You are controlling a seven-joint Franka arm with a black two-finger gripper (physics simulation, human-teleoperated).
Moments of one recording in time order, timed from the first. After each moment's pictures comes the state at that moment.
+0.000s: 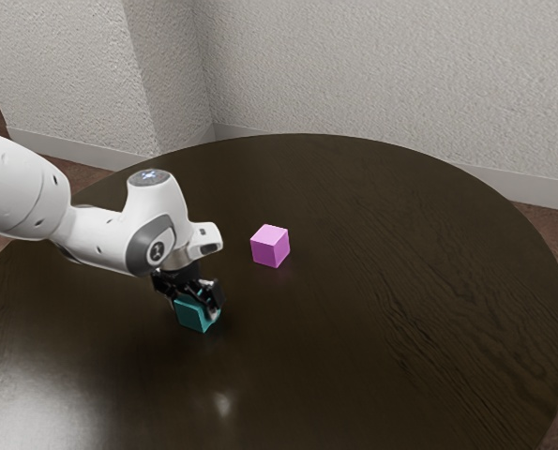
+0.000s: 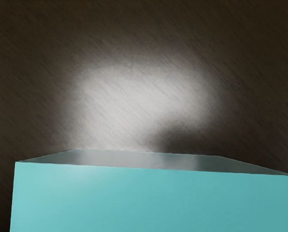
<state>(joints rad) -0.06 0.31 0.09 -2.17 -0.05 2.55 0.01</state>
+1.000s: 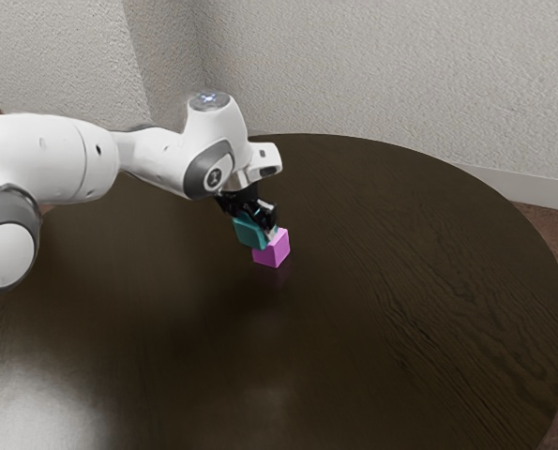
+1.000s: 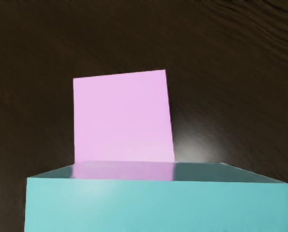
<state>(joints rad) -0.09 0.51 0.03 -1.61 0.07 2.37 -0.02</state>
